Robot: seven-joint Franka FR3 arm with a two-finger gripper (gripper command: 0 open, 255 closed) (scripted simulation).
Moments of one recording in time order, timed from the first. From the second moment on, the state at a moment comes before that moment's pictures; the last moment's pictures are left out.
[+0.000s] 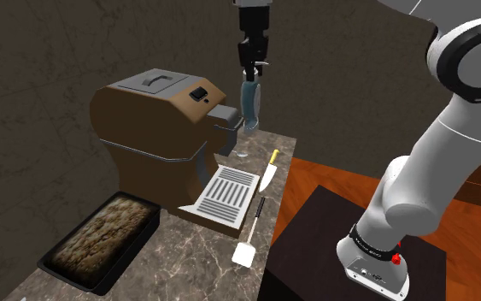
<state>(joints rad) 0.14 -0.08 0.05 -1.47 -0.03 1.27 -0.04</state>
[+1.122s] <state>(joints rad) 0.33 -0.03 0.27 -1.56 0.05 1.40 0.38</state>
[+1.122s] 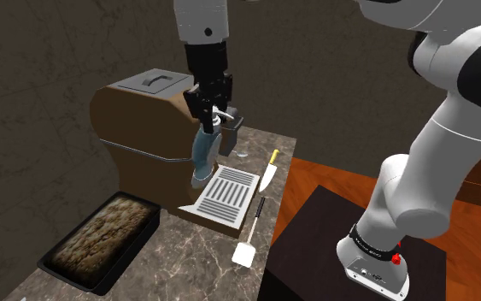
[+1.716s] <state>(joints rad) 0.45 0.13 0.38 -1.43 0.01 1.43 0.60</state>
